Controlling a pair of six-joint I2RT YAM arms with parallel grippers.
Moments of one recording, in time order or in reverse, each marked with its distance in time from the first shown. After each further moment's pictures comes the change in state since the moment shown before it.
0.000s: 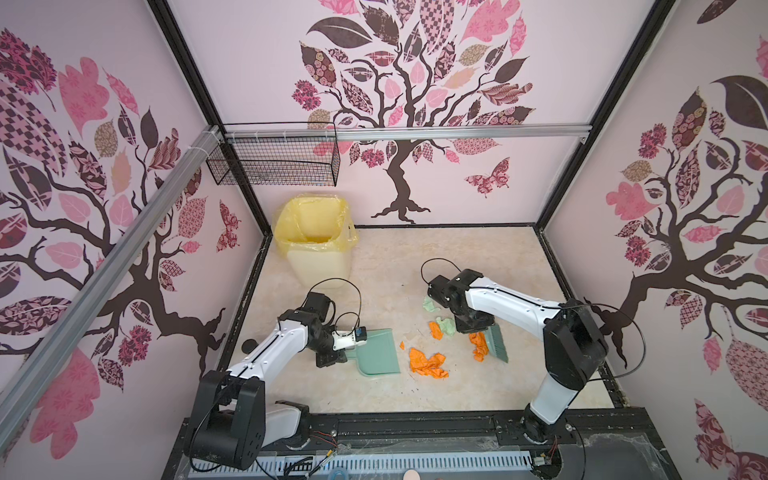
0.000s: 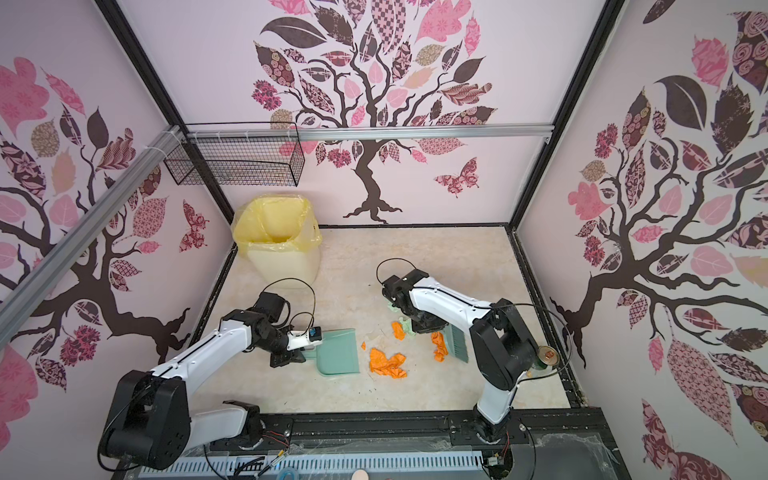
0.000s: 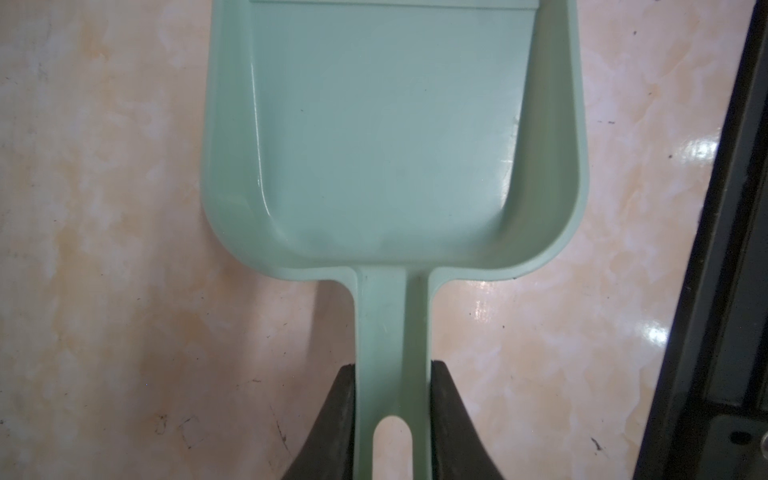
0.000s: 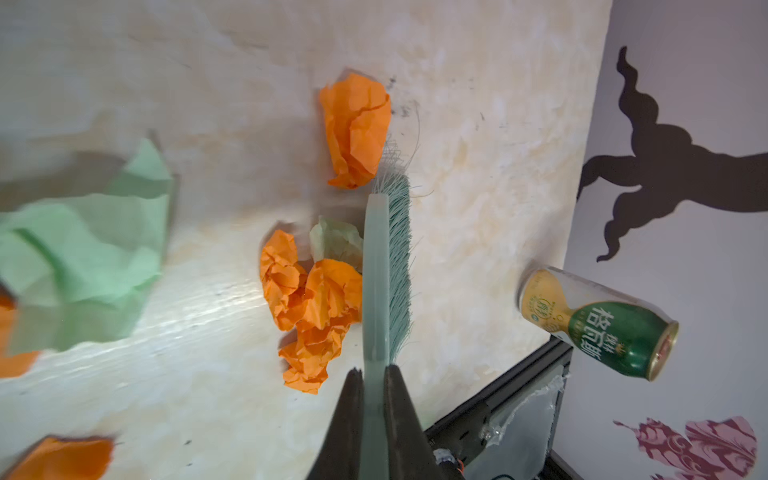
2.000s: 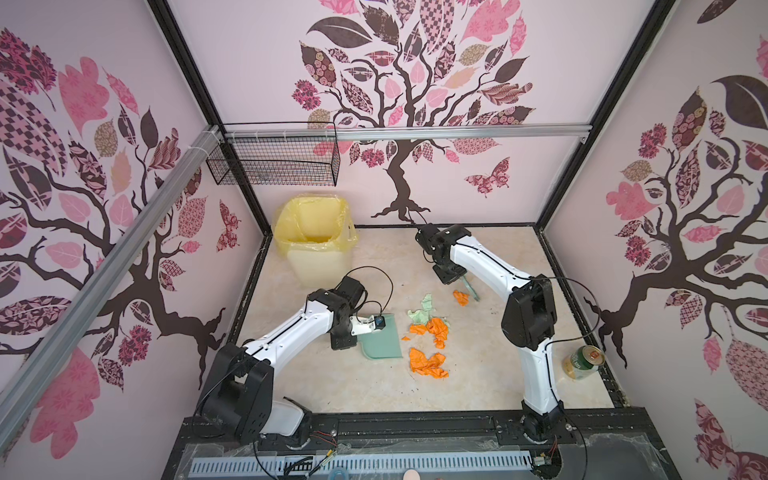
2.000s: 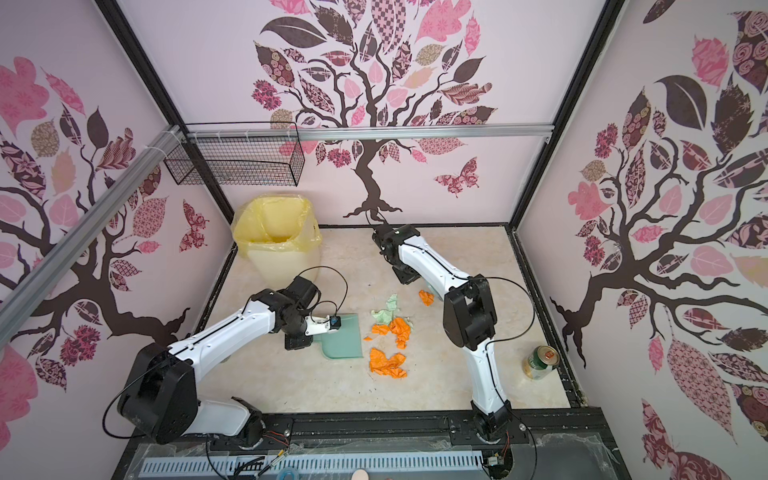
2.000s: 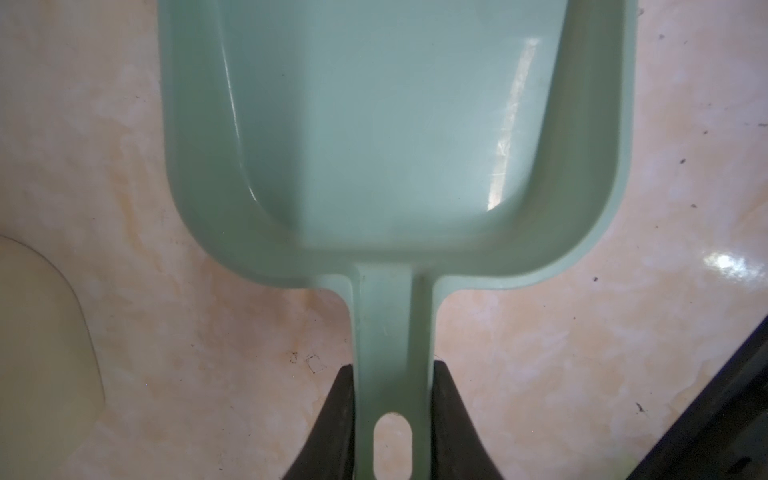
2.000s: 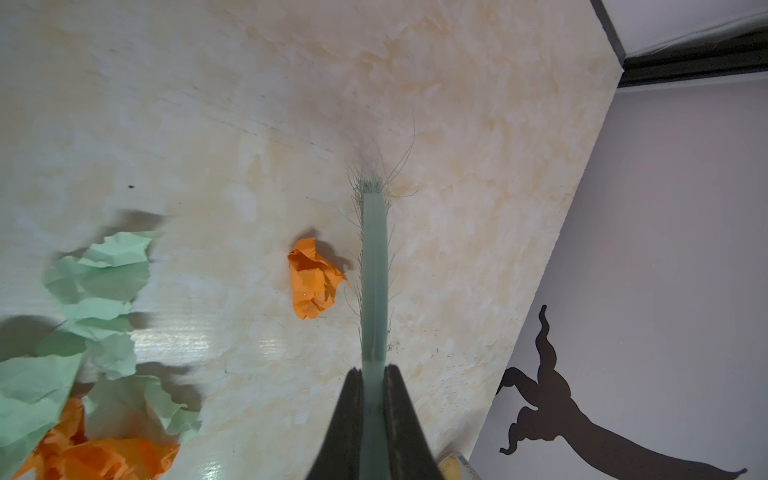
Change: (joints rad) left arm -0.268 0.164 0.262 -0.118 -0.379 -0.222; right arm -0.142 0.368 0.659 -0.005 0.069 -0.651
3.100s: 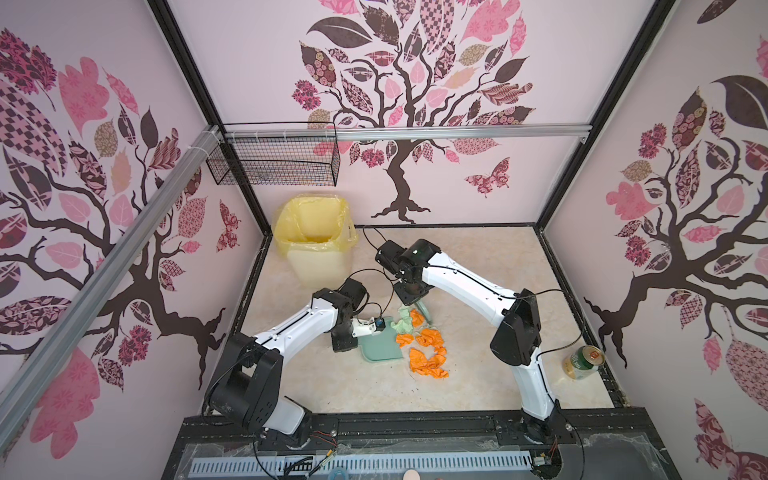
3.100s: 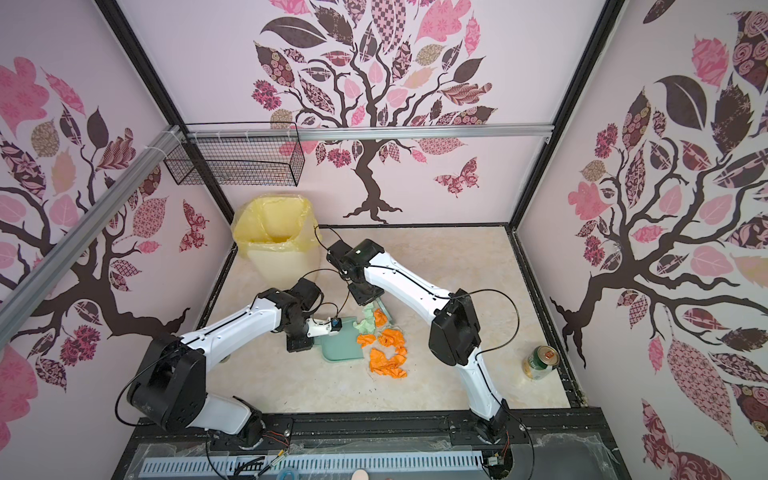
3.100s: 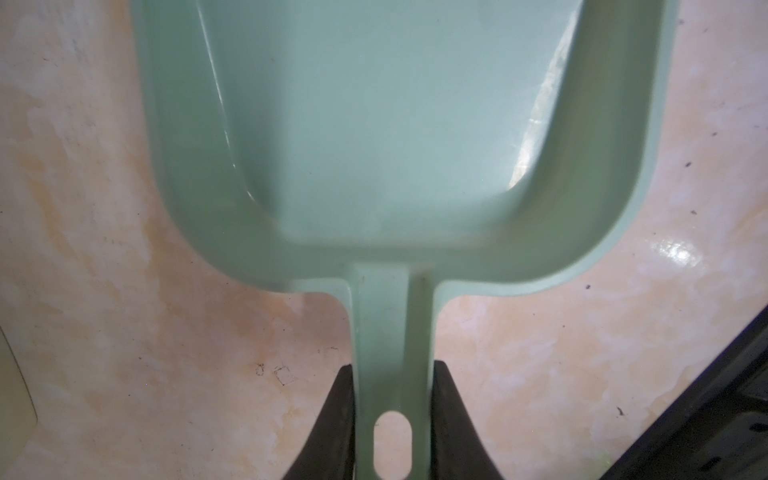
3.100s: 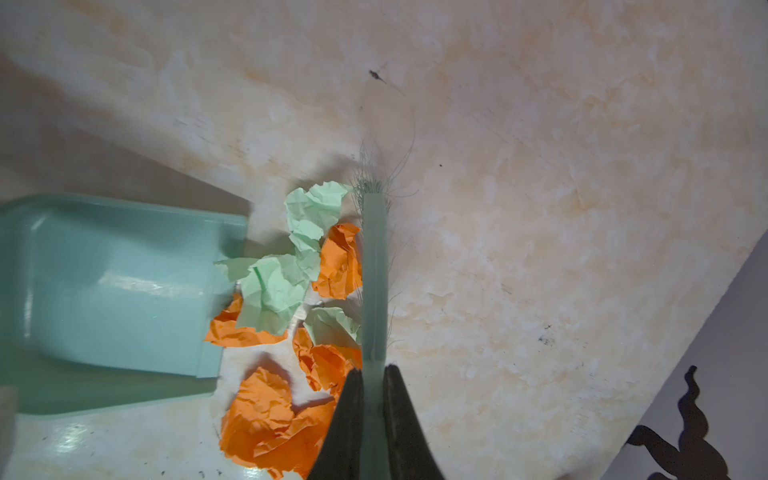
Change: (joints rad) left arm 0.000 0.045 0.000 0.003 0.005 -0.043; right arm 0.292 -0.002 0.146 -0.074 -0.257 0.195
